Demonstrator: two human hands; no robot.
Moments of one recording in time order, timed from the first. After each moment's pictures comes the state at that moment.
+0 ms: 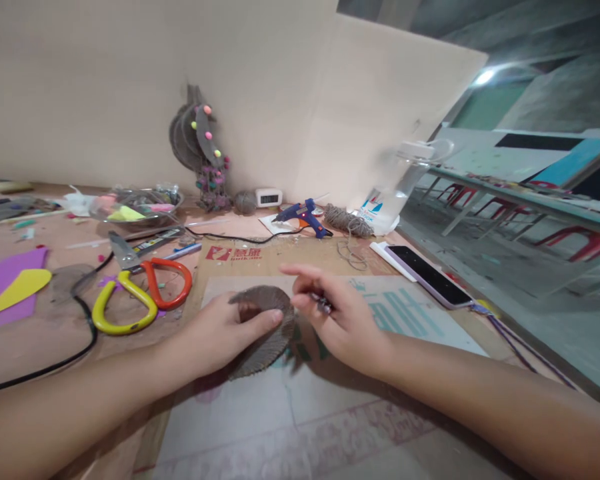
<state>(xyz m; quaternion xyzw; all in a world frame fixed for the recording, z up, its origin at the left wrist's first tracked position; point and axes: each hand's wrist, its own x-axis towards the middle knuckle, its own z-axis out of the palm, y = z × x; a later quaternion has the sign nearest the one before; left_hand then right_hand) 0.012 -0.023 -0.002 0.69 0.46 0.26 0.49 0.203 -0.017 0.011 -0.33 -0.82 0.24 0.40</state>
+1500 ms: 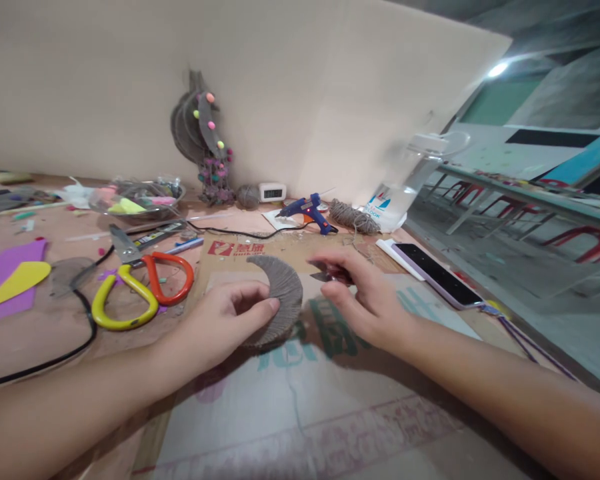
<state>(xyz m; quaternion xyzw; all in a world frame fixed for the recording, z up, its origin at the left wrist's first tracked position) 0.012 -0.024 0.008 0.64 0.45 0.32 0.52 0.224 -0.001 0.026 -0.32 -0.86 0.12 0.38</state>
